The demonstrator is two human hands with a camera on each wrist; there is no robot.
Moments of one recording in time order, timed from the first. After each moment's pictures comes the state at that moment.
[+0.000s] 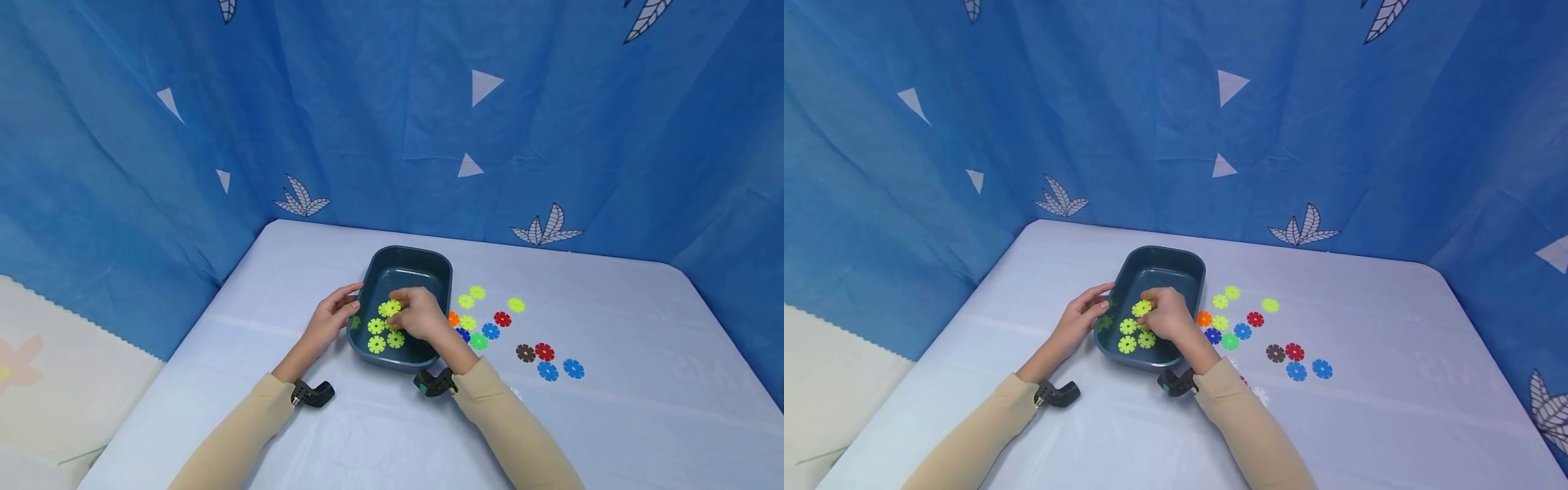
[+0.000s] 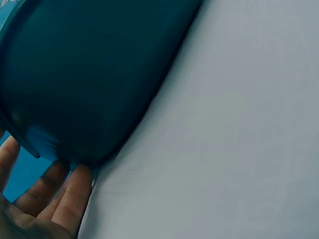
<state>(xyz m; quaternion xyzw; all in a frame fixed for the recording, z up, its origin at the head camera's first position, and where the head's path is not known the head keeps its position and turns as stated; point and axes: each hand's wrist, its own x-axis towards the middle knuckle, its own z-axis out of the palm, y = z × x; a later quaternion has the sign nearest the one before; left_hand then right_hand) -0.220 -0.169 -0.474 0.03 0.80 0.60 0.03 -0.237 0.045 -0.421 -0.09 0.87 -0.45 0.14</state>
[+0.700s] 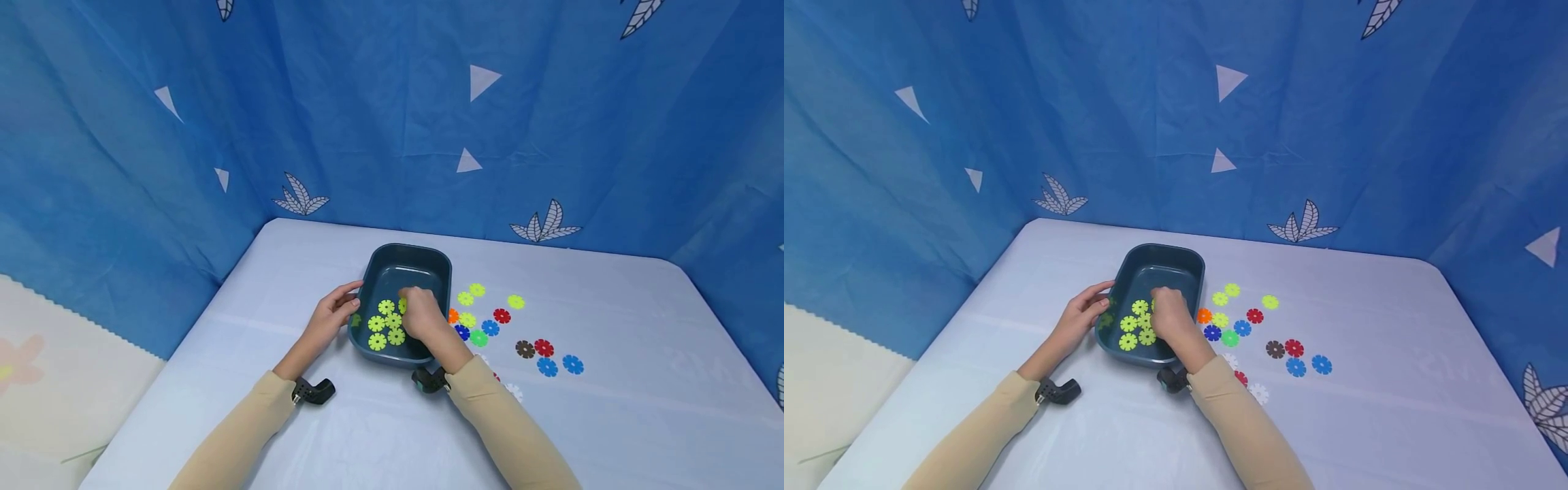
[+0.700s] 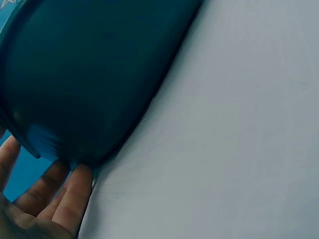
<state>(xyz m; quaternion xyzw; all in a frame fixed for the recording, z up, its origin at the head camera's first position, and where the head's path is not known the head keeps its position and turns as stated) -0.222 -0.168 -0.477 0.04 0.79 0.61 0.03 -0.234 0.039 -0.421 -0.09 0.95 -0.29 0.09</state>
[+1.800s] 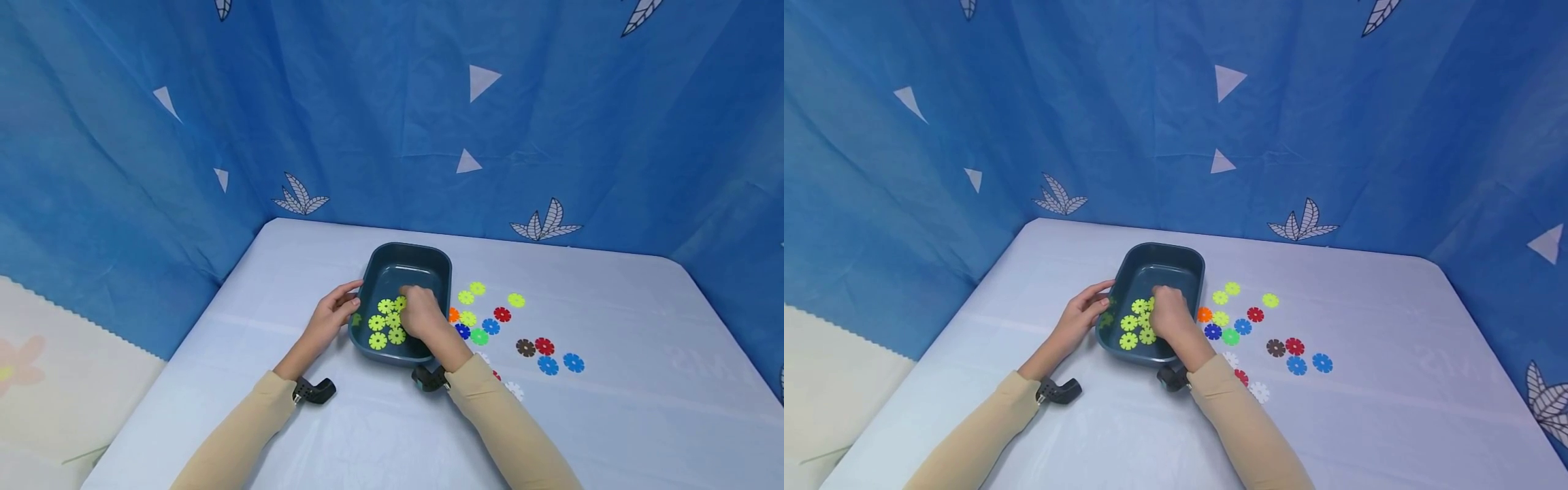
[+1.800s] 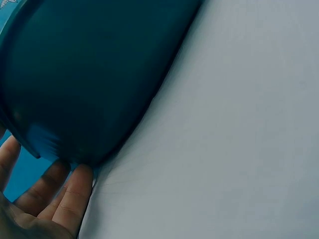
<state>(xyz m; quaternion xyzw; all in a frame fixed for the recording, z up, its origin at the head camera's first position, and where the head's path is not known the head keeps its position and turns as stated) -0.221 -0.169 -0.474 0.05 0.79 0.61 0.03 -0.238 0.040 -0.421 -0.08 0.94 -0.31 0.10</state>
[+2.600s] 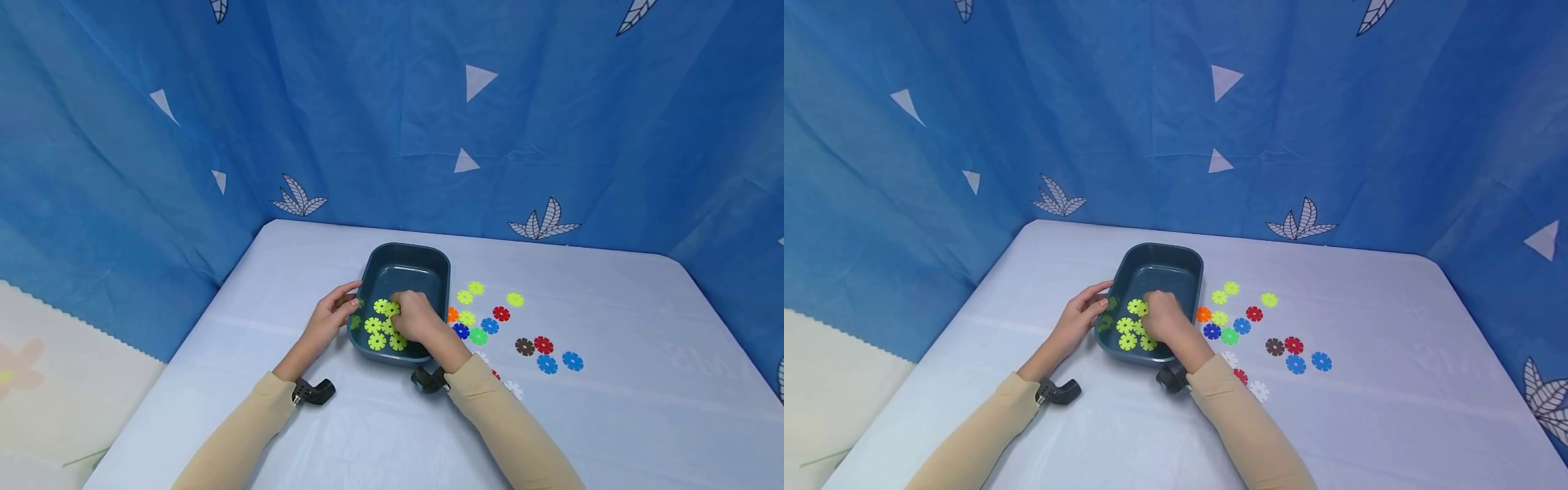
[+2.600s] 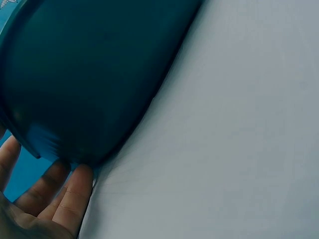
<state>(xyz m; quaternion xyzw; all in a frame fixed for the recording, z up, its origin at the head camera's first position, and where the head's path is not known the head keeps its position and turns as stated) -0.222 -0.170 -0.475 0.05 0.79 0.61 0.04 -0.234 0.040 -0.425 -0.15 0.93 -0.31 0.12</state>
